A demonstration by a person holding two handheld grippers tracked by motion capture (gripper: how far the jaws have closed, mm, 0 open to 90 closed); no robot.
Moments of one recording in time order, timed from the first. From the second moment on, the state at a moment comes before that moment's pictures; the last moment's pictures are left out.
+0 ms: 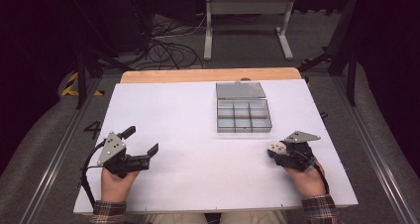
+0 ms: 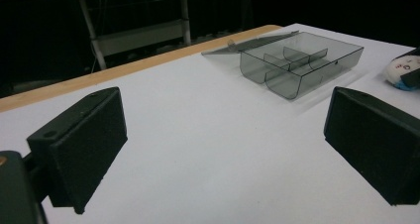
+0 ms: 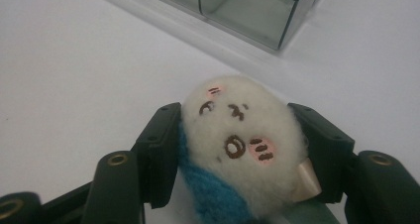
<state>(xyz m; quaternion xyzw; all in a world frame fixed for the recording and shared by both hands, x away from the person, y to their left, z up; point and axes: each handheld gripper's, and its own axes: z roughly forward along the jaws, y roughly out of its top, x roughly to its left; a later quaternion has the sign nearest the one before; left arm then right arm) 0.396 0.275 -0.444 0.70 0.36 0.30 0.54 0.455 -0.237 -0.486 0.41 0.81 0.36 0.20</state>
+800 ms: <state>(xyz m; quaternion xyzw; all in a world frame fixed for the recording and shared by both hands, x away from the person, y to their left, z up) 0.396 0.276 -0.444 0.70 0.36 0.30 0.54 0.450 -0.235 -0.474 0.41 0.79 0.39 0.23</state>
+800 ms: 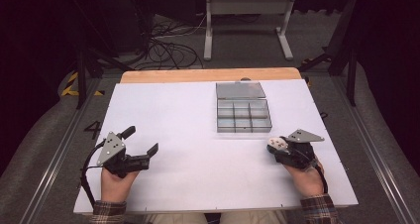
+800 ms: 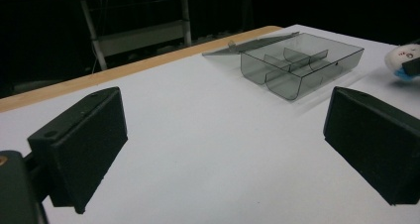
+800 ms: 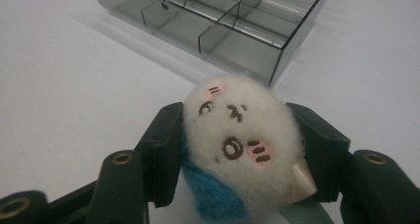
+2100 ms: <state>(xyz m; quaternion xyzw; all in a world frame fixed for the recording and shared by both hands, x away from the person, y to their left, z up) 0.395 0.278 -0.444 0.70 0.36 0.30 0.54 0.474 -0.206 -0.439 0.39 0.77 0.43 0.28</state>
